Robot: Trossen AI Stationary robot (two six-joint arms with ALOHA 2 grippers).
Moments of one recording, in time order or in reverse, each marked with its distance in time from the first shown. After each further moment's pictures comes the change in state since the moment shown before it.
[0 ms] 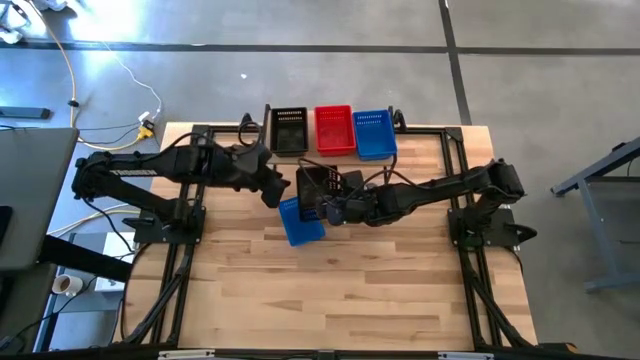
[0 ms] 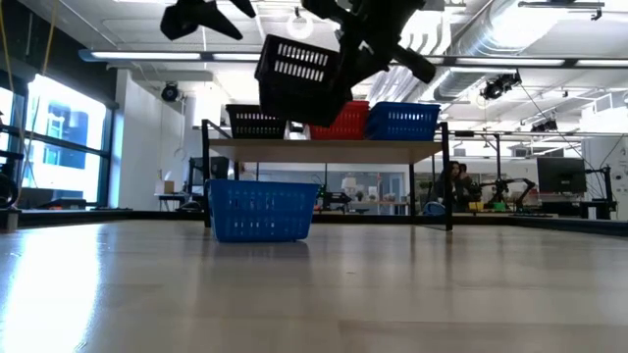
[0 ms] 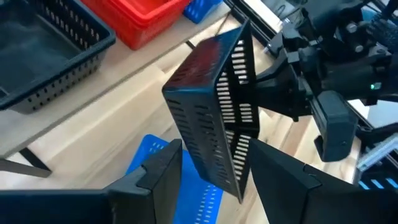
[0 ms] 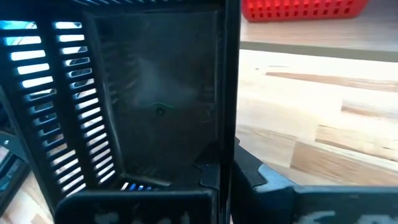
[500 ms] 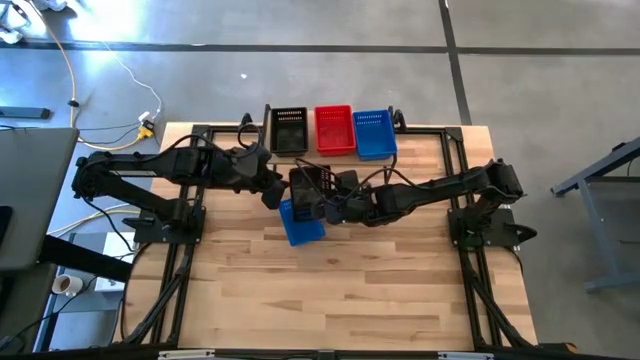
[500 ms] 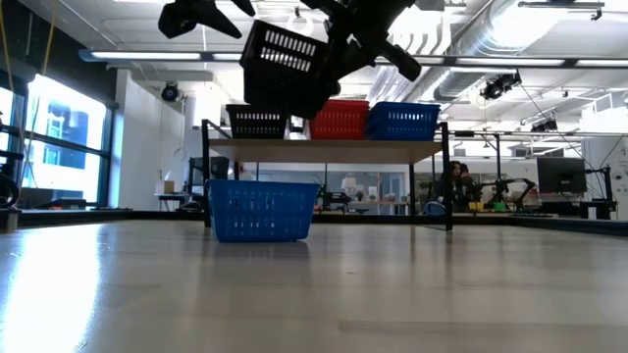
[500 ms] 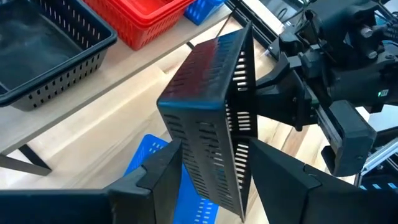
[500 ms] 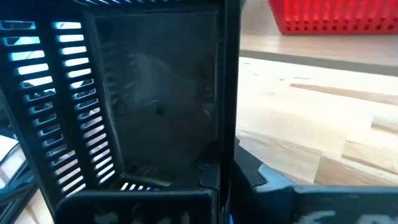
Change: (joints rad) left arm -0.032 0.001 0.000 -0.002 -0.033 -0.025; right arm -0.004 0.008 0.002 0.111 -0.001 -0.100
